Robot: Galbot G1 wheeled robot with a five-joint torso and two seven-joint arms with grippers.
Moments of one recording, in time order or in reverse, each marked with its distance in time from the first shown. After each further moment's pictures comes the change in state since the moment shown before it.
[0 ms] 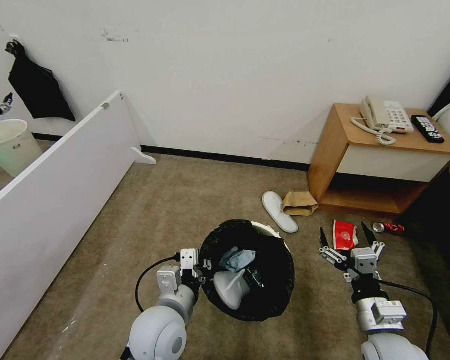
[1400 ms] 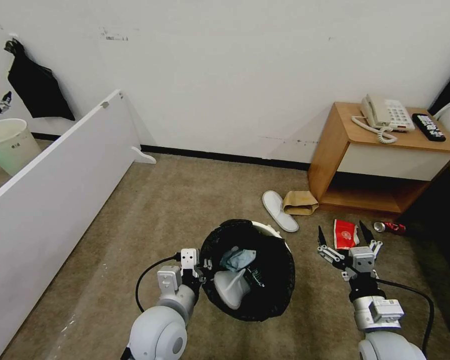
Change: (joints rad) left arm 0.007 -0.004 0.000 -0.002 0.014 -0.009 0.007; right arm 0.009 0.005 -0.010 0.000 0.000 0.000 -0.001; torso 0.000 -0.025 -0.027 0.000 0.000
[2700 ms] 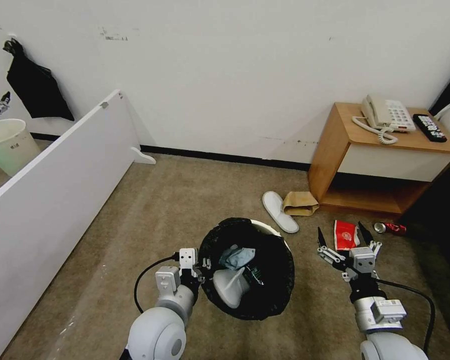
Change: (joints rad) left arm 0.006 0.005 -0.002 -0.012 -0.001 -0.015 -0.004; right arm -0.004 0.009 0.012 0.006 0.021 -0.011 -0.032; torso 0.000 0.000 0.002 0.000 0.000
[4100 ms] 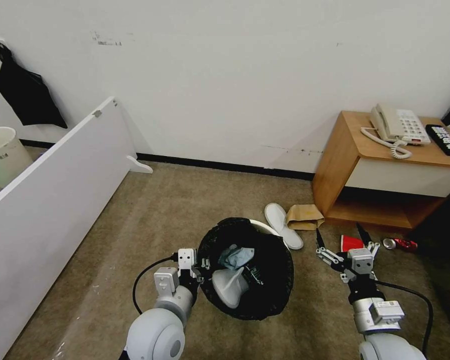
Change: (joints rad) left arm 0.007 0.003 -0.005 -0.006 0.001 -0.006 0.002; right arm -0.001 0.006 -0.004 -0.008 -0.009 0.009 -0.008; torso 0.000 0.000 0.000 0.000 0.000
